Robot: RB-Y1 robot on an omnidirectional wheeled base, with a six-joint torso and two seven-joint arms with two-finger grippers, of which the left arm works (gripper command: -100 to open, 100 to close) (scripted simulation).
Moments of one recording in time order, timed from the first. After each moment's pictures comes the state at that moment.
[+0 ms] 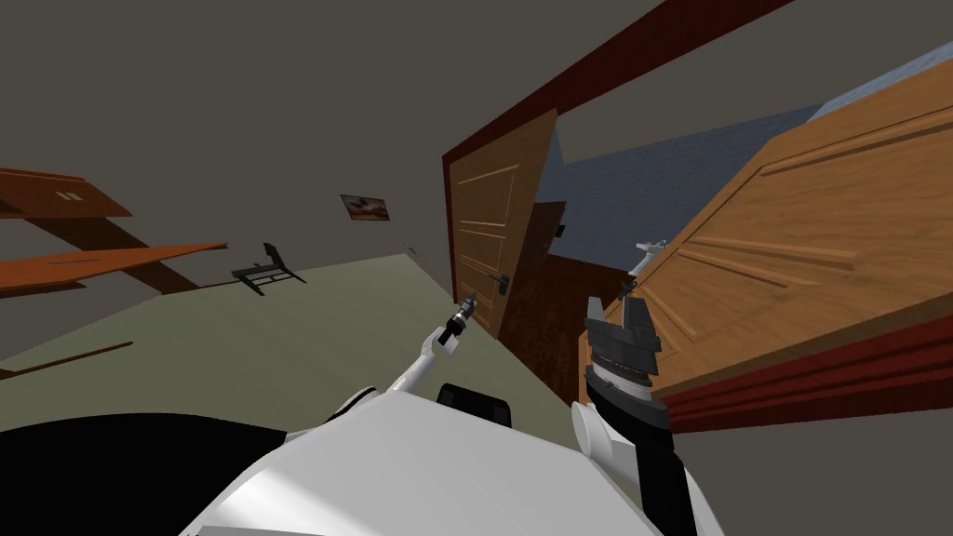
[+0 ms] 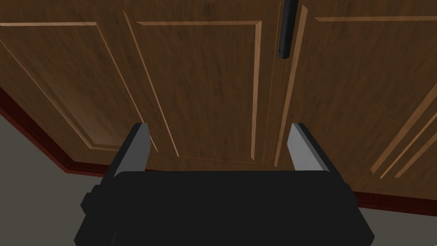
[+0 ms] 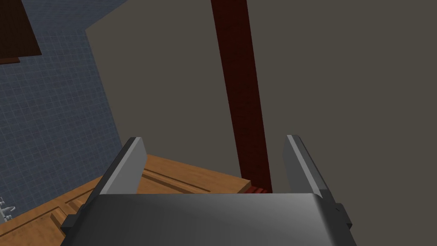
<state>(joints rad) -0.17 0.07 -0.25 -1.19 -0.14 -0.46 0.19</state>
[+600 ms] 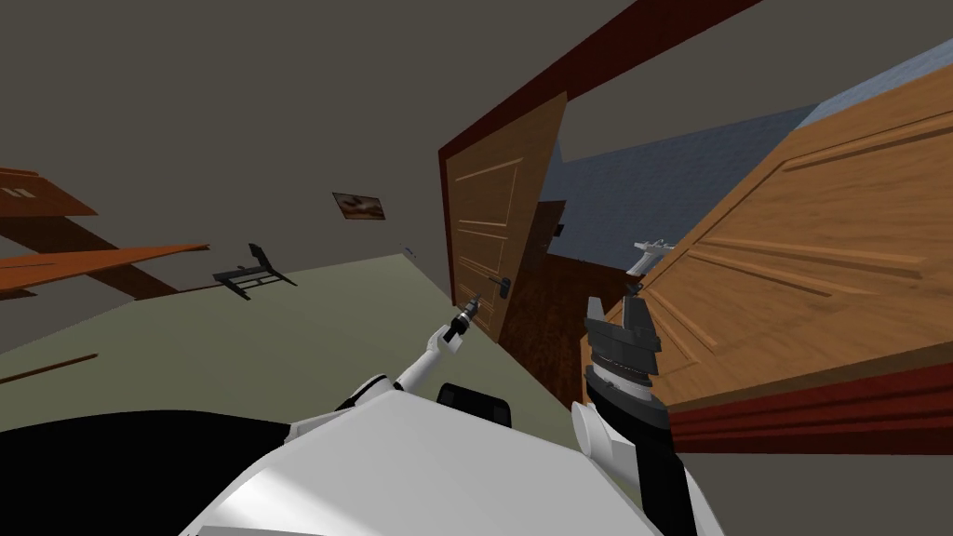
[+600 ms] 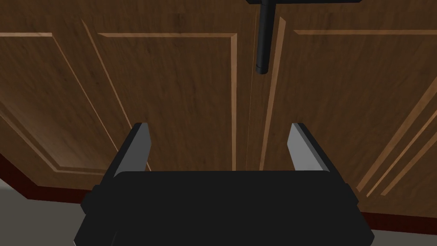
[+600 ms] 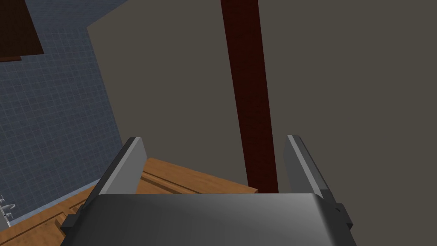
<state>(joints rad) -0.26 0.05 -0.27 -1.05 -0.14 -0.45 0.21</state>
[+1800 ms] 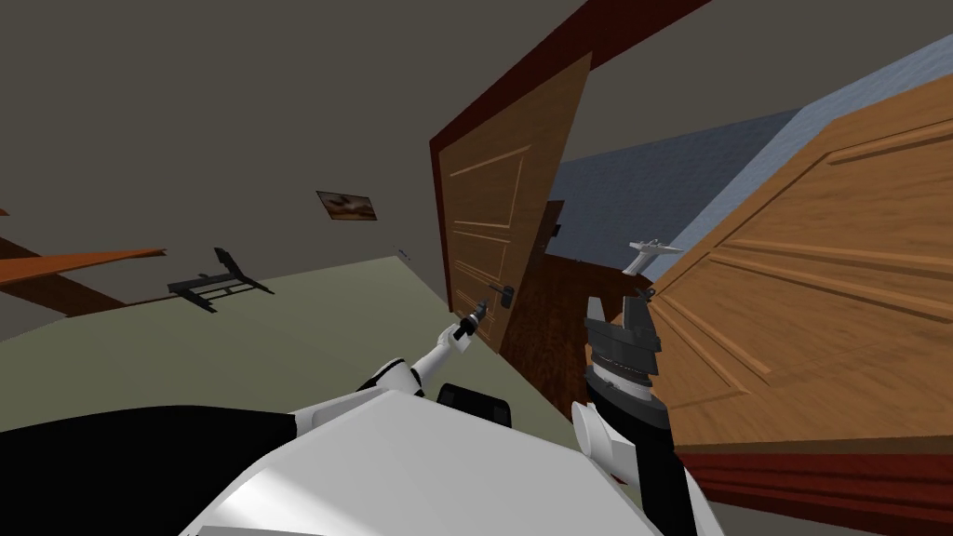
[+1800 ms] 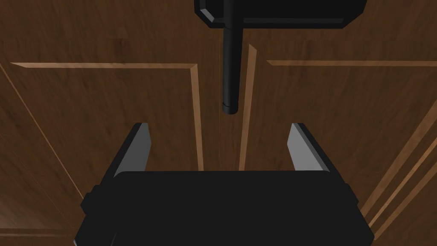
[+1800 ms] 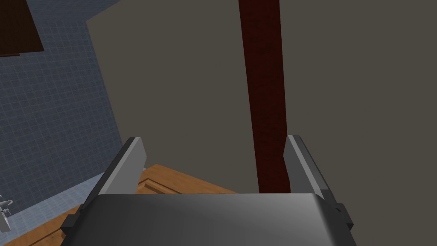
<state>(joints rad) -0.41 -0.01 -0.31 -0.81 -0.15 -0.45 0.25</state>
